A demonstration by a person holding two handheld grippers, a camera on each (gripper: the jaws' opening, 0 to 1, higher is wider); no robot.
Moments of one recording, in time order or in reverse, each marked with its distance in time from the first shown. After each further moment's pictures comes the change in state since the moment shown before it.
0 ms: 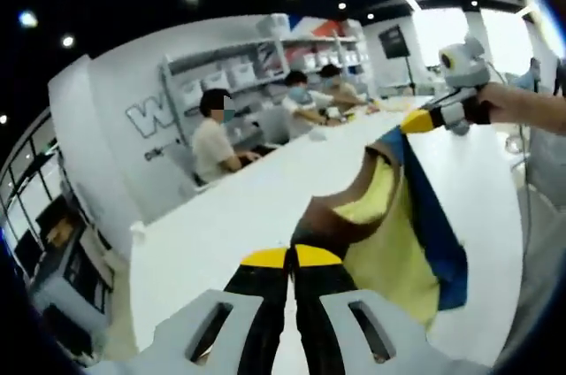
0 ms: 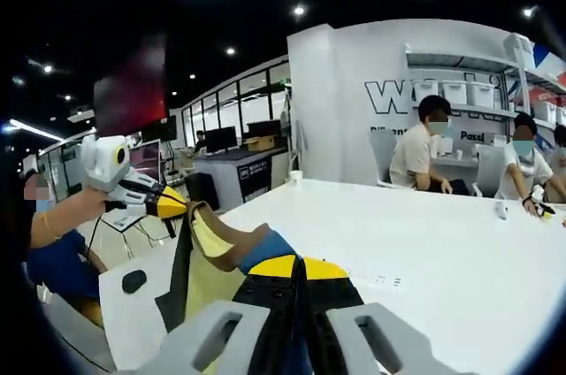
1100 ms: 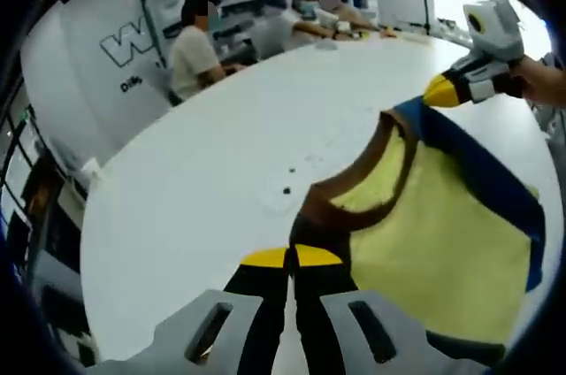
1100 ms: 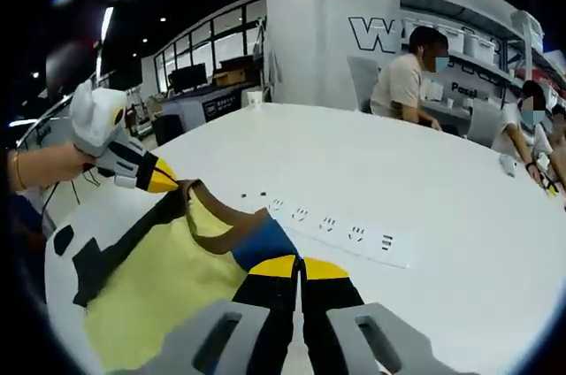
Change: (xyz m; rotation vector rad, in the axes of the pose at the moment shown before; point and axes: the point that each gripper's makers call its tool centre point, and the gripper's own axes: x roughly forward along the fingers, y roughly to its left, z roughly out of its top) left arm 0.209 0.031 -0.142 -0.058 0.344 -0.106; right arm 0.155 -0.107 -0.151 -0.019 0.341 -0.108
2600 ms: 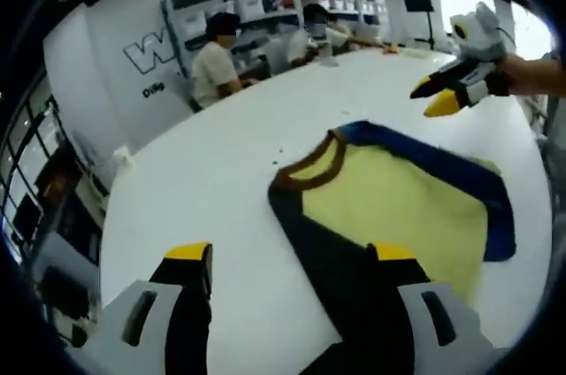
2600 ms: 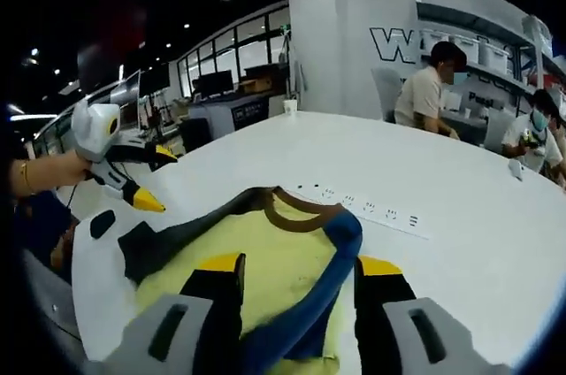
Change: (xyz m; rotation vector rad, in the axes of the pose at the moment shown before) left arm -0.123 -0.040 -0.066 -0.025 -0.064 0.071; right arm -0.079 0.068 -0.022 -0.003 -0.037 0.123
